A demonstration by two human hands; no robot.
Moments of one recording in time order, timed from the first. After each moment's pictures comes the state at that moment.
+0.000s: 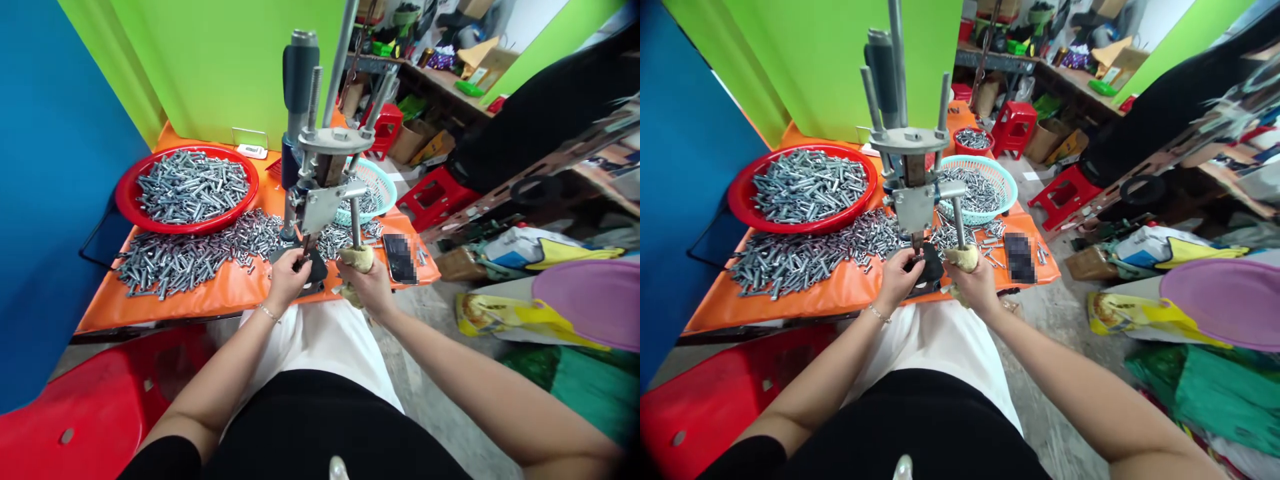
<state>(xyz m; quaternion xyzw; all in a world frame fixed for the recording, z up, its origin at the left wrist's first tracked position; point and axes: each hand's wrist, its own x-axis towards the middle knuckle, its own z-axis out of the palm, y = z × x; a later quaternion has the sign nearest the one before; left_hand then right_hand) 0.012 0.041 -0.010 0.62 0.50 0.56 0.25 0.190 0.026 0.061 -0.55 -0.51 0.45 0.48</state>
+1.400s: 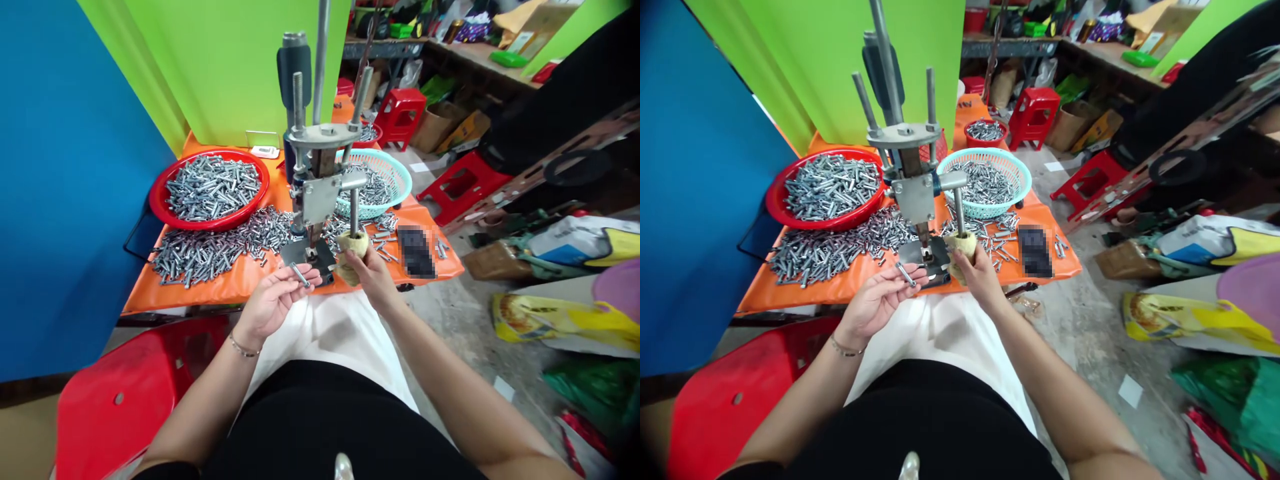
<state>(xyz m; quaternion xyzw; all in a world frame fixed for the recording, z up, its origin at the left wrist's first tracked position) -0.020 -0.040 0.064 0.27 0.37 0.52 0.72 0.196 0.027 0.045 -0.48 -0.49 0.56 0.46</state>
